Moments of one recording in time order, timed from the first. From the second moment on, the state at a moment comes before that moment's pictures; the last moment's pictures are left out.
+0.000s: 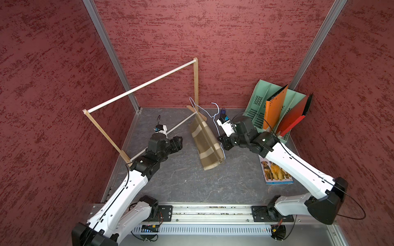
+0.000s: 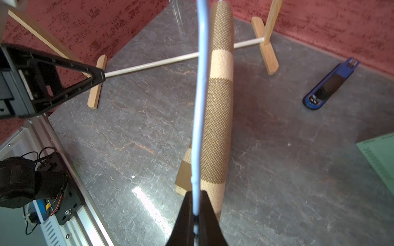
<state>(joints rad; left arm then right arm) -0.36 0.87 0.78 -0.42 -0.02 -0.63 0.69 1.38 1.39 -0.70 -0.14 0.11</state>
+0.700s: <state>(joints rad) -0.36 0.78 0.78 -0.50 -0.13 -0.57 0.72 1.83 2.00 -0.84 -0.23 0.08</state>
